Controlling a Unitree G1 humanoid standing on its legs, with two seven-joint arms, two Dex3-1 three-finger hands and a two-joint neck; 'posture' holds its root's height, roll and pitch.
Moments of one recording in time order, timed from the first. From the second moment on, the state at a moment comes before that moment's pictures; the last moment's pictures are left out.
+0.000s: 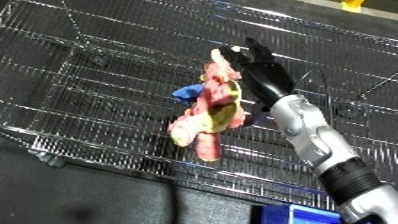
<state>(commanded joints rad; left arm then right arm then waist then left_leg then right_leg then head) 0.16 0.47 -0.13 0.14 -0.52 -0.17 0.16 -1.05 -0.75 0.75 0.70 -0.19 -0.07 -0.10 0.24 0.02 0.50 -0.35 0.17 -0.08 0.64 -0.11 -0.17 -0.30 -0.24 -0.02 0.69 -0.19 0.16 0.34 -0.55</state>
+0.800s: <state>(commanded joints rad) 0.15 0.44 -0.14 0.08 -0.52 -0.20 0.18 -1.02 -0.50 0.80 1.07 -0.29 -0.03 -0.04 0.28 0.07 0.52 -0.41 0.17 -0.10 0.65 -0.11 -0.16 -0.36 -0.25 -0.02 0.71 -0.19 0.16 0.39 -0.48</state>
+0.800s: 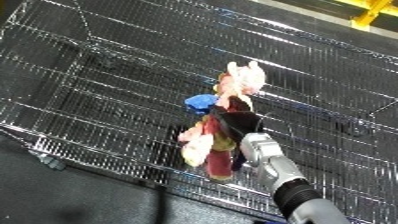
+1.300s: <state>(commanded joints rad) 0.15 0.43 -0.13 0.09 -0.54 -0.20 0.18 -1.01 -0.49 0.77 1.05 -0.27 -0.02 -0.06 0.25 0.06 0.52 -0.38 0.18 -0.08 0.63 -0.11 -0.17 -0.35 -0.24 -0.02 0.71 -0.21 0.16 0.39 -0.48</state>
